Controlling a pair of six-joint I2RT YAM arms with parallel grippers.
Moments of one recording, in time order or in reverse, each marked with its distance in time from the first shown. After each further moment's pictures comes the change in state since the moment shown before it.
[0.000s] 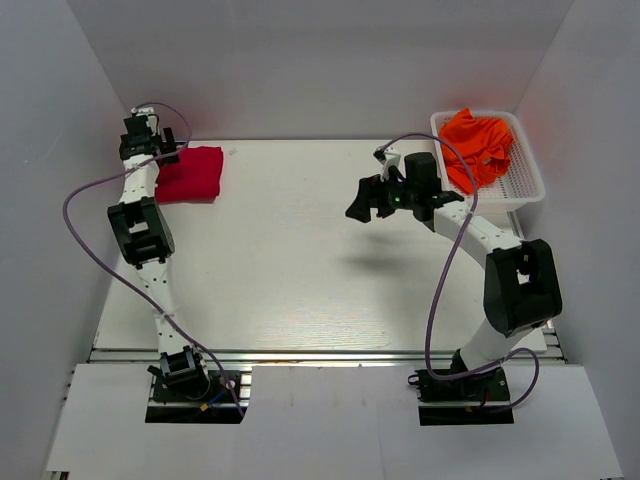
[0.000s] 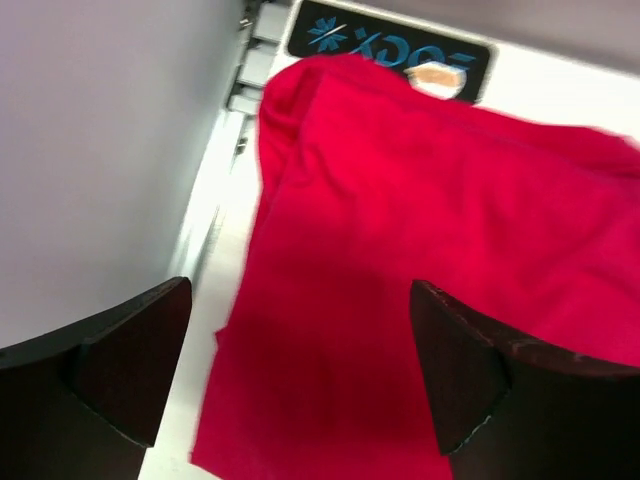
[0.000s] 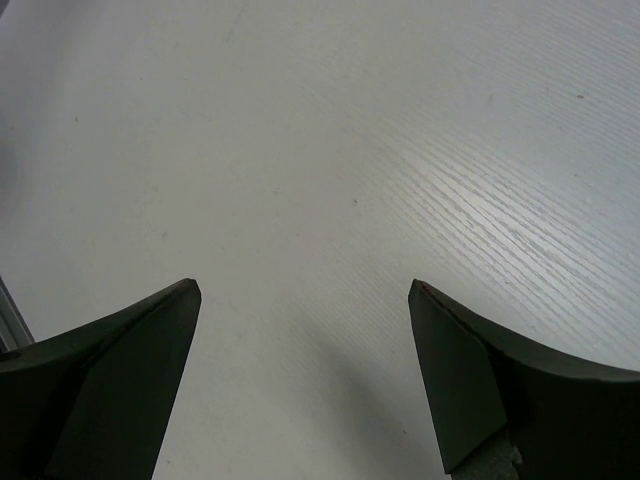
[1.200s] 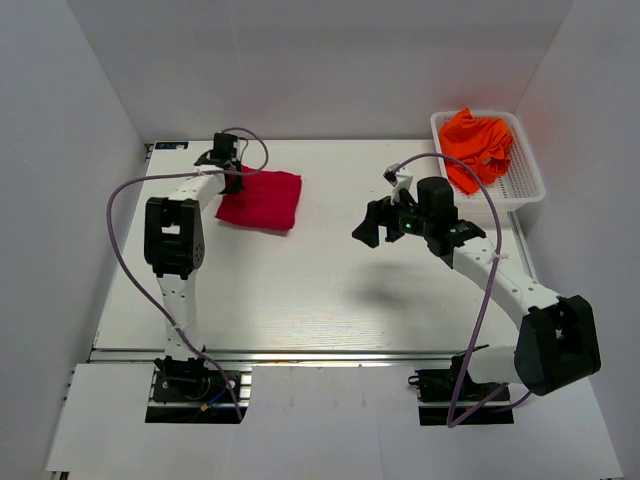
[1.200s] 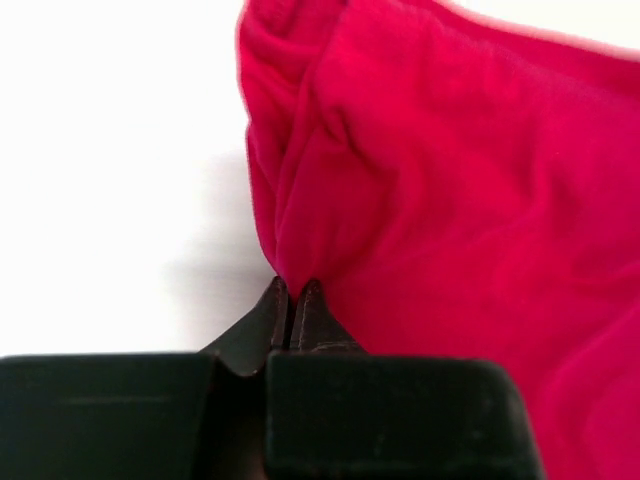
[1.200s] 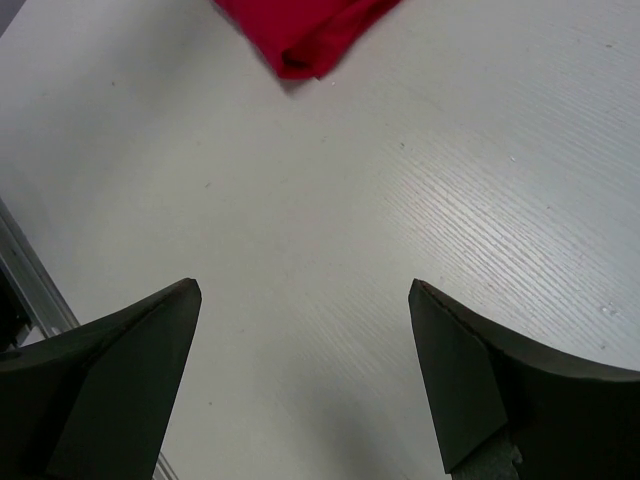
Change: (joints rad) left arm -0.410 -0.348 -0.621 -0.019 -0.059 -0.227; right arm 0.059 -0.344 -0.256 -0.008 0.069 0.025
